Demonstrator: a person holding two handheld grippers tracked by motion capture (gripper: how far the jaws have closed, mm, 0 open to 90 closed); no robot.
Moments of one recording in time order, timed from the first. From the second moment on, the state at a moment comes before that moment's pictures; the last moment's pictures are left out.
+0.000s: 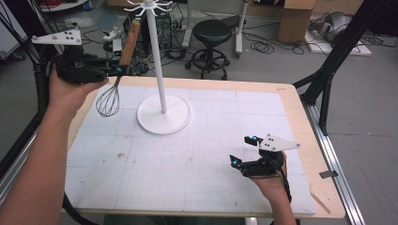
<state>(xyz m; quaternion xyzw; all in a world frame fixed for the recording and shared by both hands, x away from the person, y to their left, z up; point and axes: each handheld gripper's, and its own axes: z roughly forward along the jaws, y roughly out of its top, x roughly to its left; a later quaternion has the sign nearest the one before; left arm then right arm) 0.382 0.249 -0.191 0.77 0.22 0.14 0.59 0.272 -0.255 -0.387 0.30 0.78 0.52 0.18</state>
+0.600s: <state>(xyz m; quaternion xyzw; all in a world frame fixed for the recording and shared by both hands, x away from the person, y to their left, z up) 0.406 0.249 -0.167 0.78 0.23 0.15 0.56 0.274 -0.256 -0.389 0.30 0.78 0.52 0.17</state>
